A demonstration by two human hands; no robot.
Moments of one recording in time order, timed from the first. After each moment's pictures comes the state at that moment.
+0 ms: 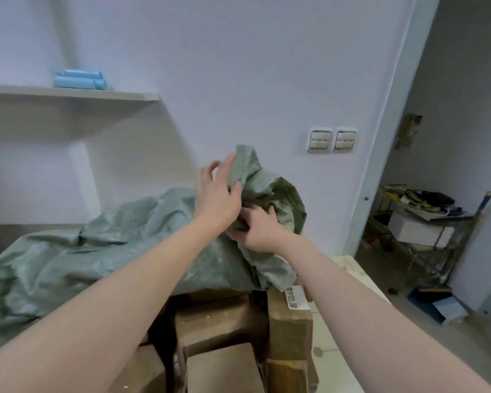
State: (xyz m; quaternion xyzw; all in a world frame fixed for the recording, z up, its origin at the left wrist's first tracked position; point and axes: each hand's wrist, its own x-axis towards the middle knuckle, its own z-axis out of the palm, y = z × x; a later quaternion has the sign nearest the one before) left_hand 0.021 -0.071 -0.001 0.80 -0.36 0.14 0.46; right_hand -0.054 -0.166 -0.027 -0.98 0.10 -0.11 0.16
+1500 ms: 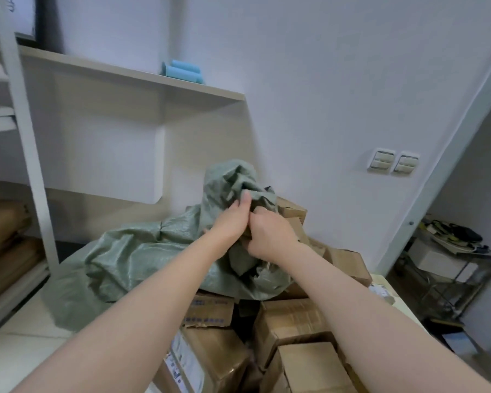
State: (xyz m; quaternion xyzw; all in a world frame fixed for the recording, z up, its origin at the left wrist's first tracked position) left_hand 0.117 0.088 -0.050 0.76 -0.22 -0.19 0.58; right_hand 0.036 0.012 -0.033 -0.98 0.05 -0.16 -0.07
